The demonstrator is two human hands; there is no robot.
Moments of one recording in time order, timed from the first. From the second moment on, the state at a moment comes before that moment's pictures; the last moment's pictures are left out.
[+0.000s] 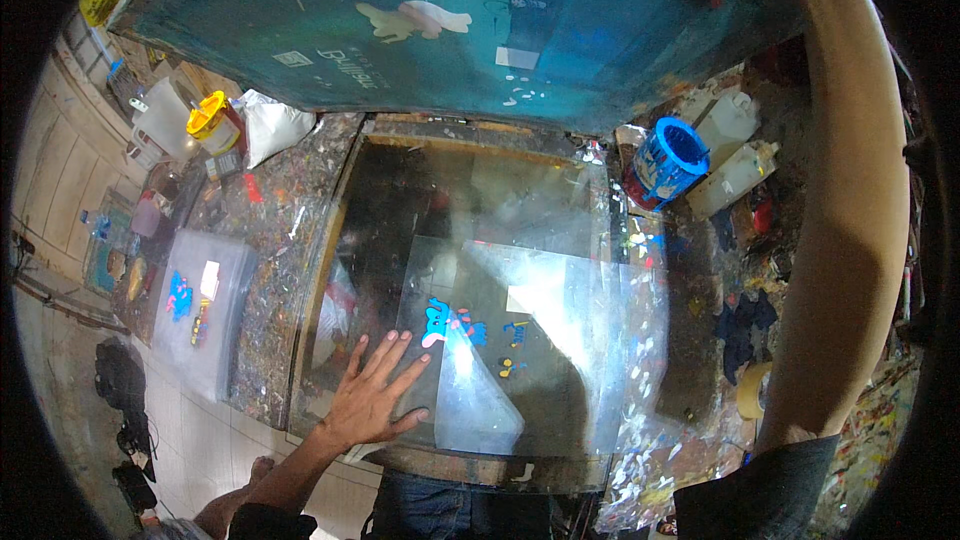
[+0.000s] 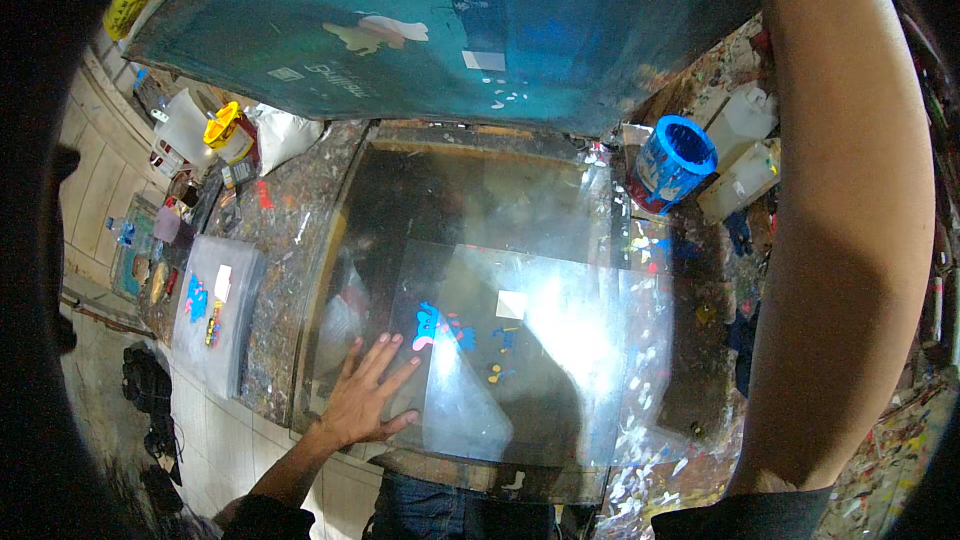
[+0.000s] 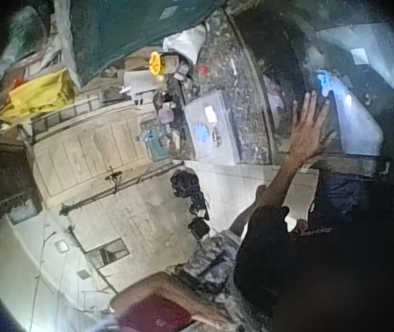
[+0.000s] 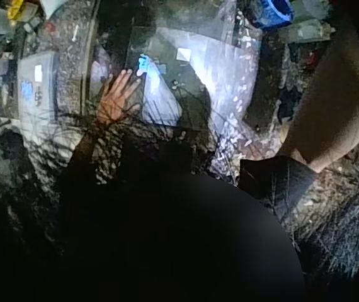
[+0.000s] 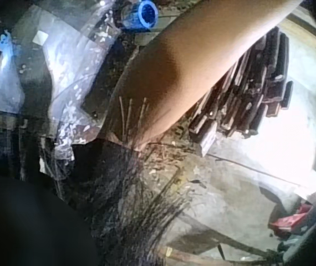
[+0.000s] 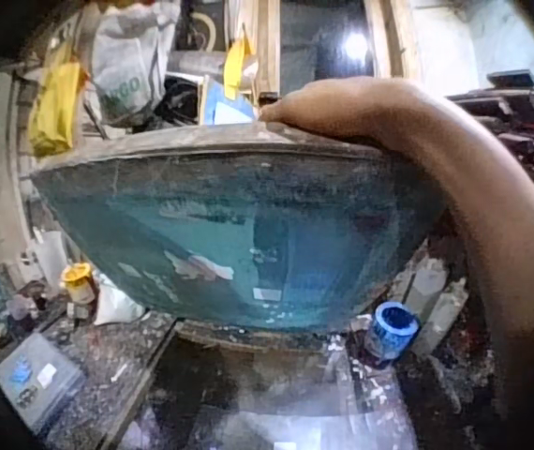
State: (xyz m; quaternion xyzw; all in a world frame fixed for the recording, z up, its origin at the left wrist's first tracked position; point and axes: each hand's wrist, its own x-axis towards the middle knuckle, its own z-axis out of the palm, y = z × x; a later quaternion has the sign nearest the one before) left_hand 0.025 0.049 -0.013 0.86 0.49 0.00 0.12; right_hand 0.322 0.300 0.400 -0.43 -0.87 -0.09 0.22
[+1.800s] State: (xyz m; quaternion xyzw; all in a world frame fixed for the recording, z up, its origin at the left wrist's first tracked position) left_hand -0.001 -0.004 -0.003 0.81 0.55 0.17 0.11; right_hand 0.320 0.067 0.027 -0.48 -0.86 0.15 0.11
